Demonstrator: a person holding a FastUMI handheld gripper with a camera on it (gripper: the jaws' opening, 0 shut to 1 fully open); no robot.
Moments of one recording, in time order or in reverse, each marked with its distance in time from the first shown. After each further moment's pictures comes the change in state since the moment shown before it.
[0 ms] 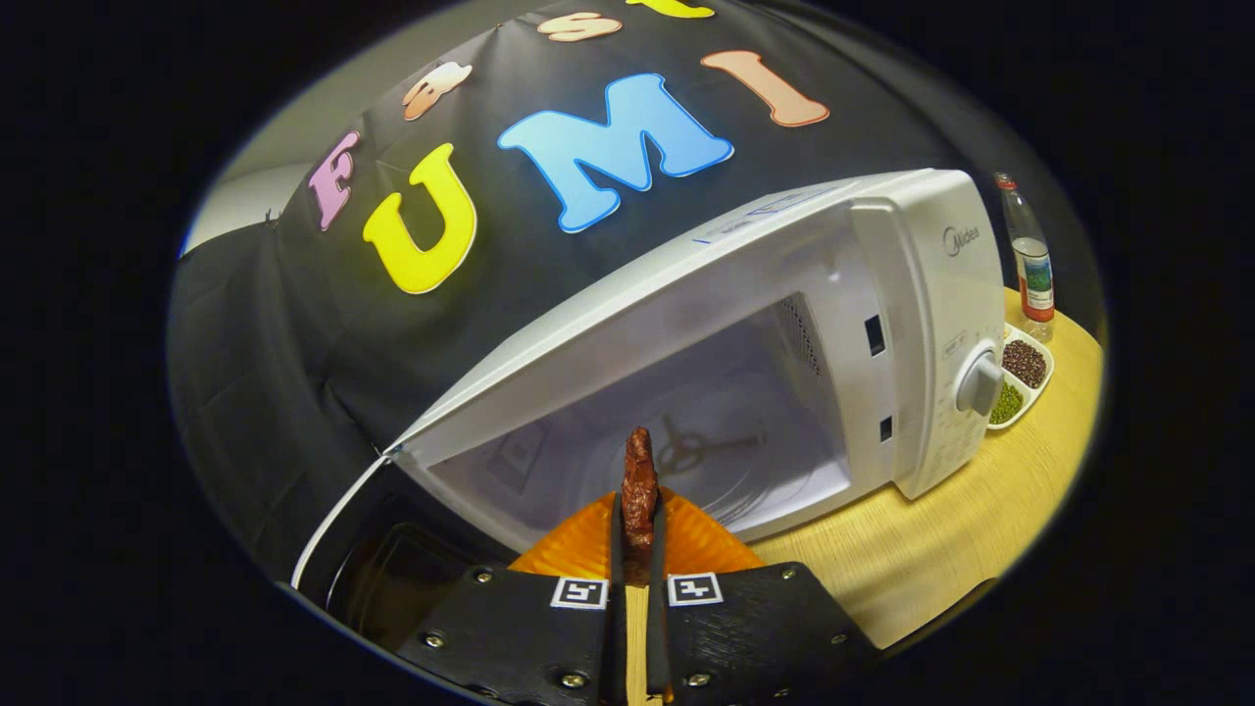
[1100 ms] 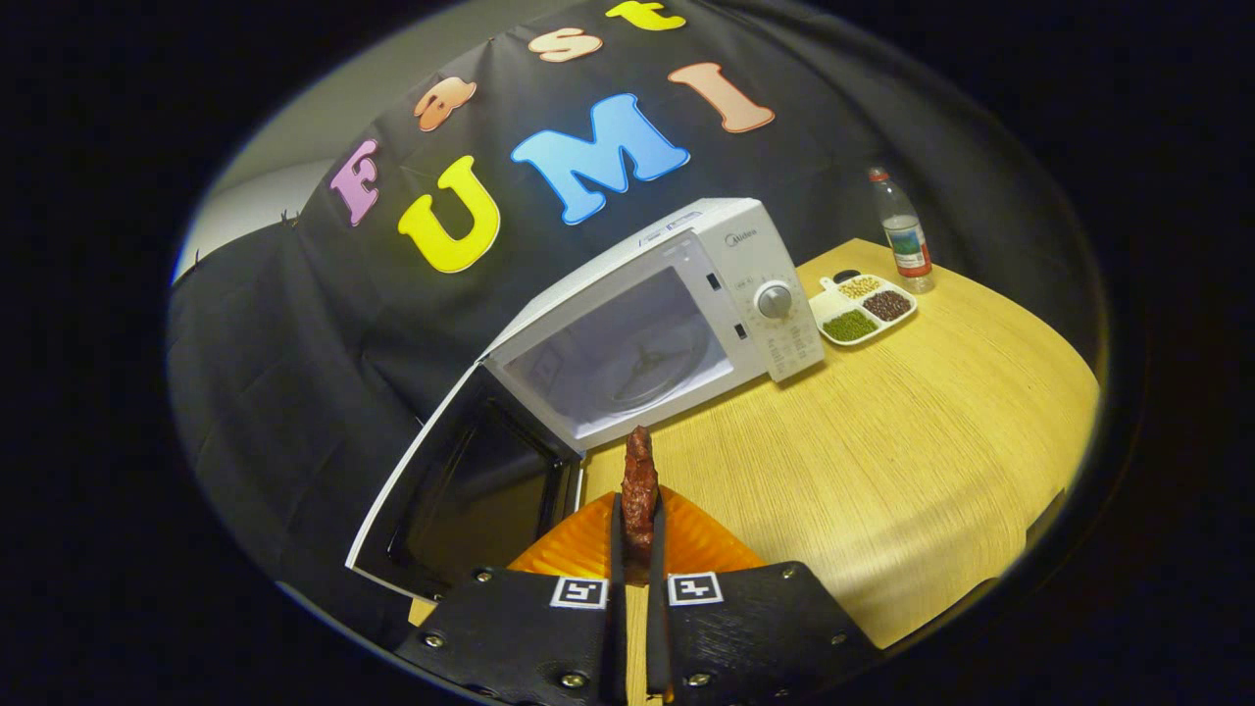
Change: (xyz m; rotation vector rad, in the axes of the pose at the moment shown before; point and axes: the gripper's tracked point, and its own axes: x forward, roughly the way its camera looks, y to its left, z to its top) arm -0.223 -0.016 -0.043 0.005 0.132 0.005
